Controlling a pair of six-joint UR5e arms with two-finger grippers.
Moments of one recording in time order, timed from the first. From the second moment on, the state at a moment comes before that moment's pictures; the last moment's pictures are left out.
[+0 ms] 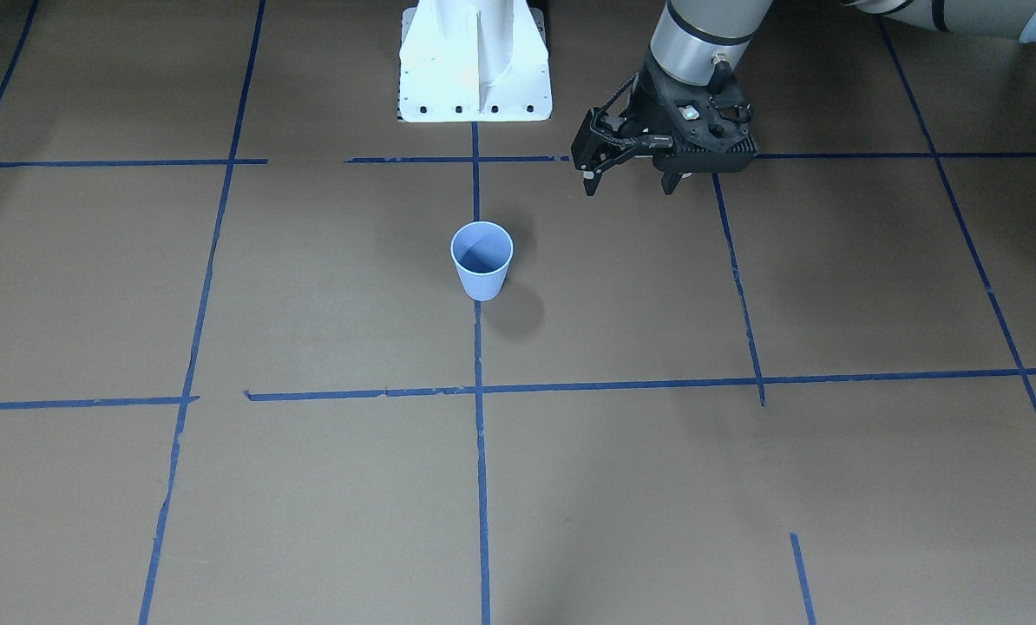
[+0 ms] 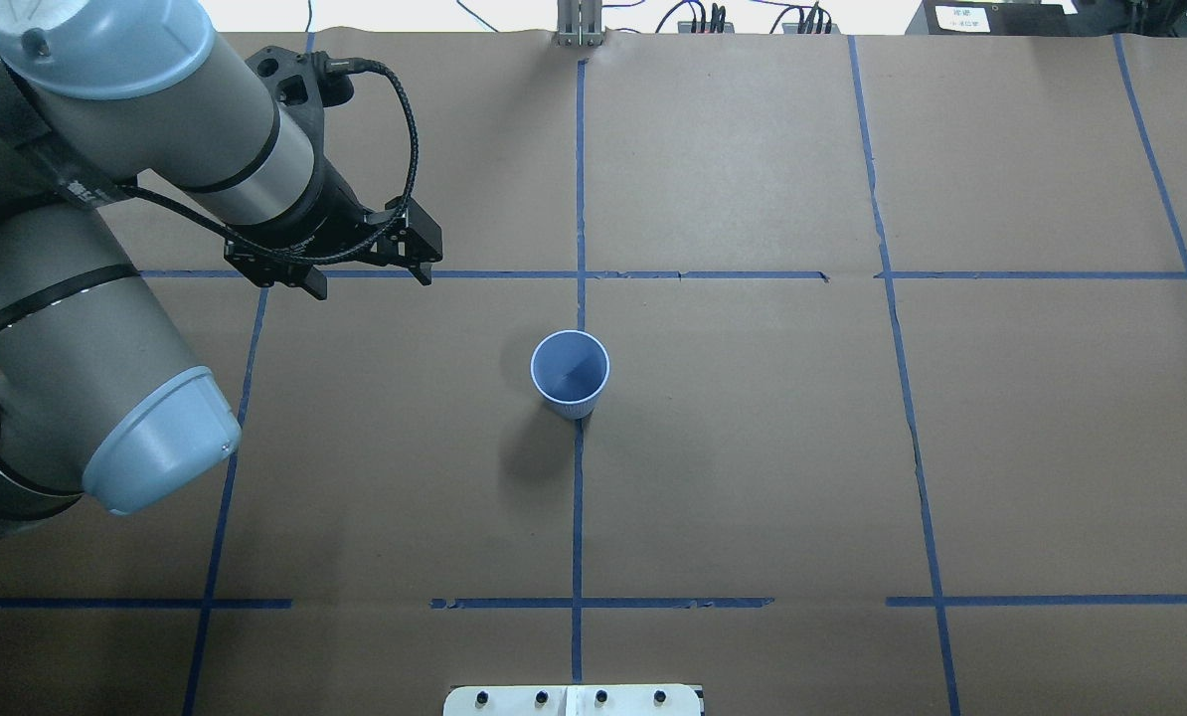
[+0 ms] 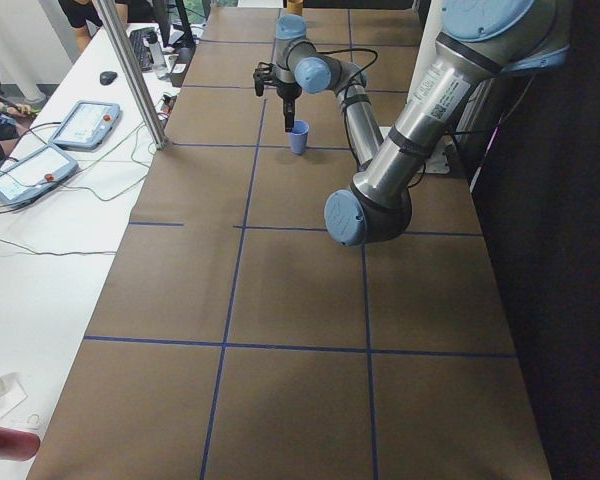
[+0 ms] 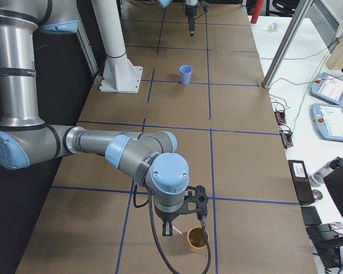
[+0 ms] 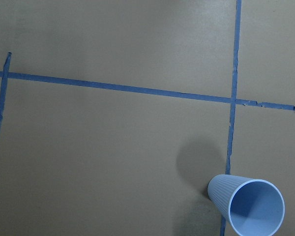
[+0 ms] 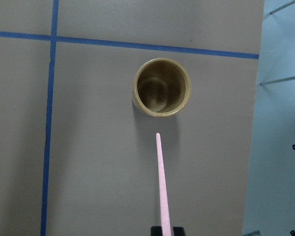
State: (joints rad) left arm -0.77 -2.20 -2.01 -1.31 -2.08 -1.17; right arm 1.99 -1.55 1.67 -2.03 2.16 -0.59
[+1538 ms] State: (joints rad) left arm -1.11 -1.86 -2.03 -1.31 -2.14 -0.46; right arm 1.33 -1.00 2.05 -2.37 2.40 0.50
